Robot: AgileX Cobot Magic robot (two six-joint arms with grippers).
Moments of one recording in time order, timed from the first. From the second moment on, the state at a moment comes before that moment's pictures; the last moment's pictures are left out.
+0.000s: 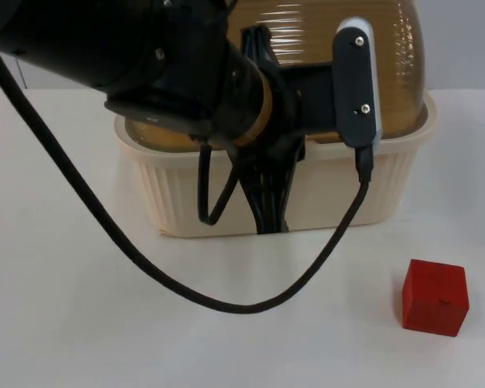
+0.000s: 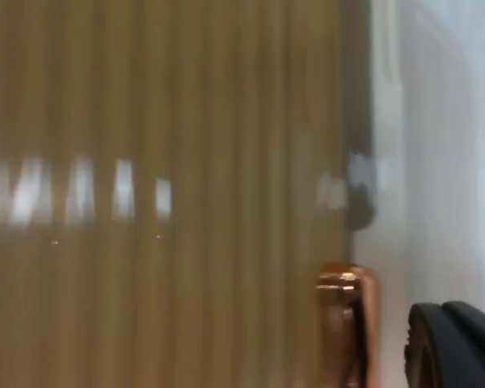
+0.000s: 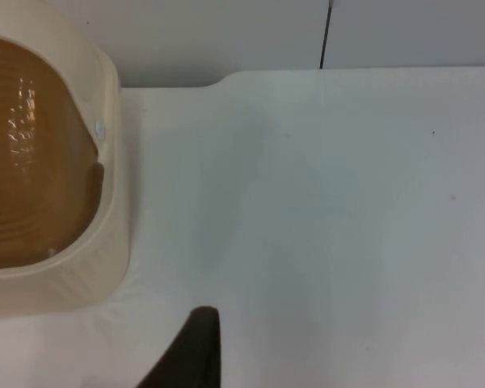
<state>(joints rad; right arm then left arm) 0.04 0.89 -1.01 -0.08 0.84 0.08 -0.78 1.87 -1.08 1.22 0.22 -0.29</state>
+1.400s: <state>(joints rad) 0.04 0.89 -1.01 -0.08 0.84 0.07 -0.78 1.89 -1.10 1.32 0.29 -0.40</state>
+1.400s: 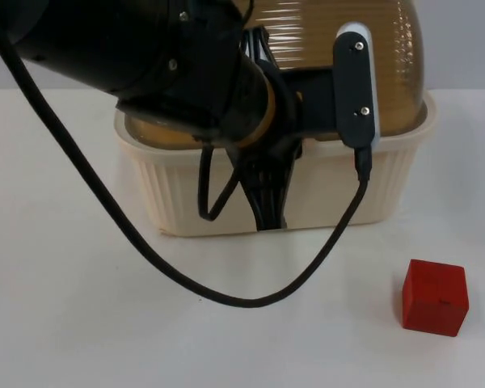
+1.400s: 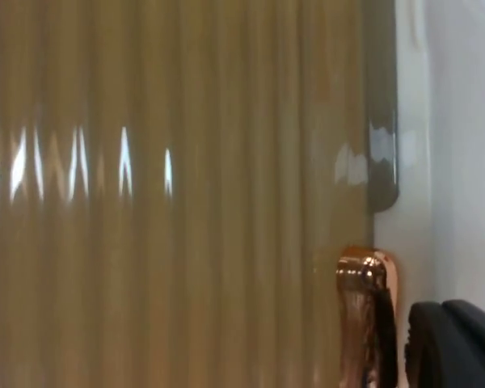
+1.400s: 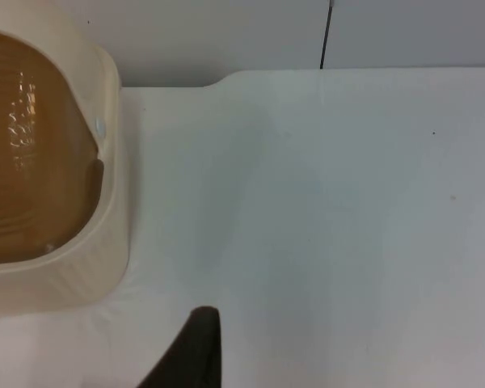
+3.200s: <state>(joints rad) 0.04 0.89 -1.01 -0.08 0.84 0.07 -0.57 1.84 -1.23 1.41 0.11 -0.42</state>
